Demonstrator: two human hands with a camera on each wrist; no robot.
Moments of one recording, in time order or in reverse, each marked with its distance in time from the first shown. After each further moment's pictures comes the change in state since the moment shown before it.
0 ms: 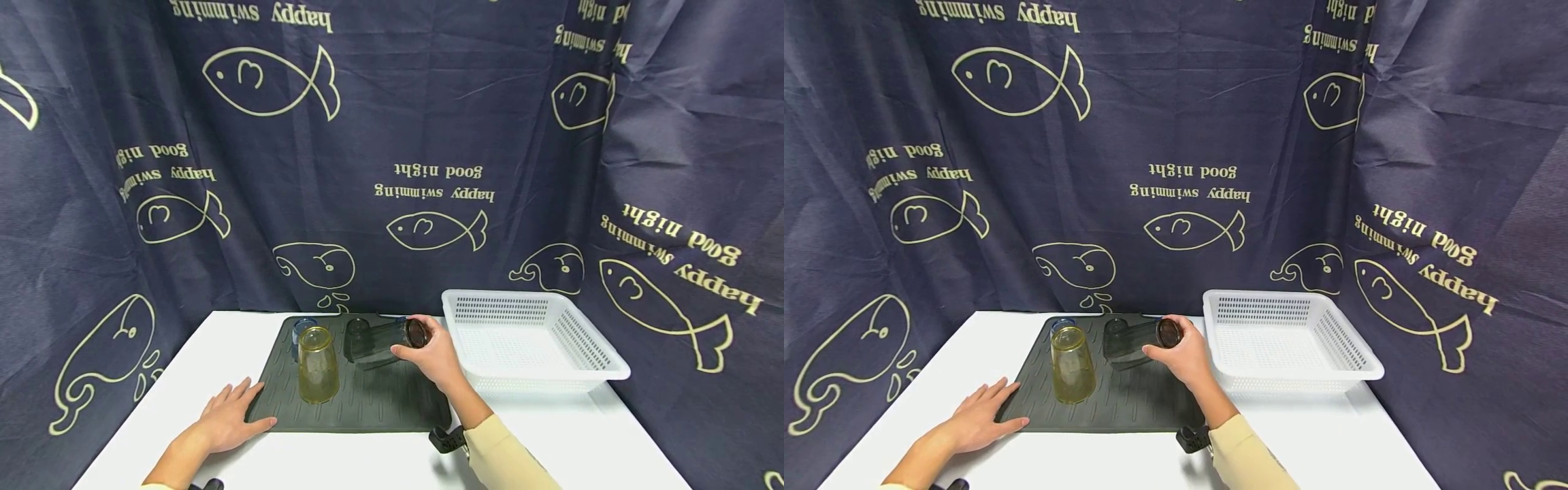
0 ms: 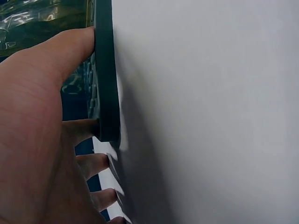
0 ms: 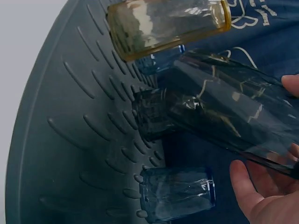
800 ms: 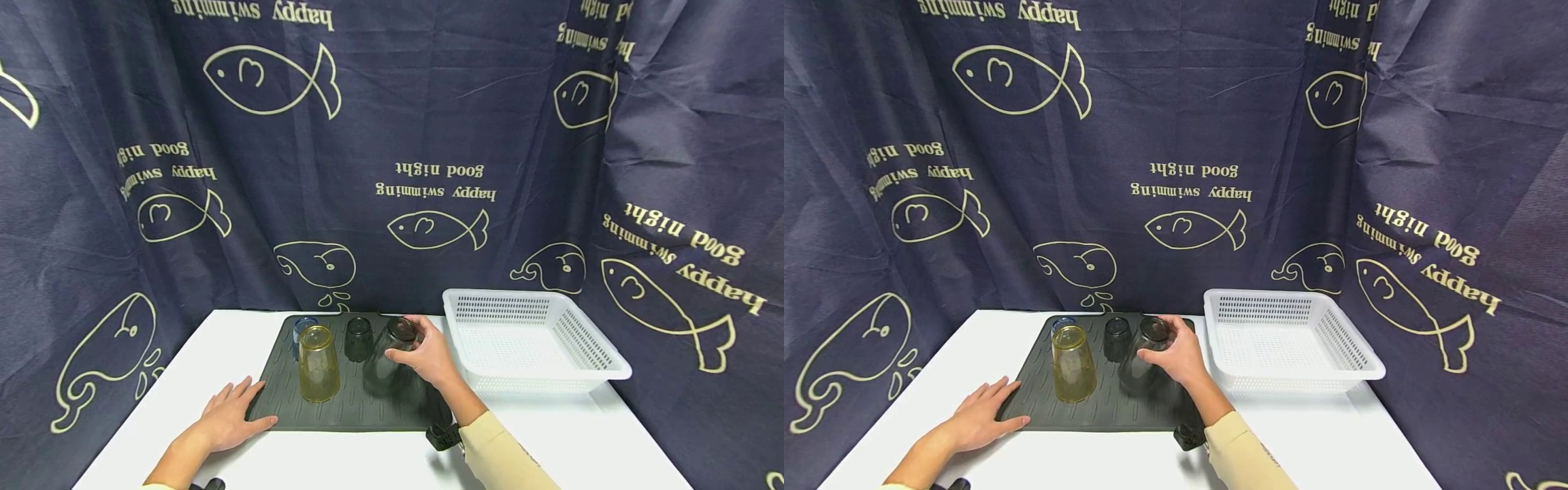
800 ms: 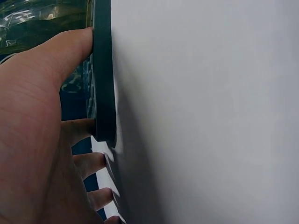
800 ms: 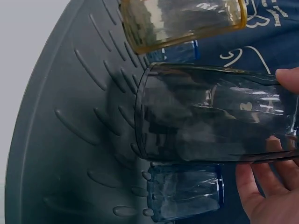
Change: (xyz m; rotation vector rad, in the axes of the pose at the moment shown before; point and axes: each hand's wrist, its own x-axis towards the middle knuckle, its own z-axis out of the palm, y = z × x) left_hand 0.001 -0.001 0.001 -0.012 0.009 -0.014; right_hand 0.006 0.006 0.009 0.002 -0.059 -0.048
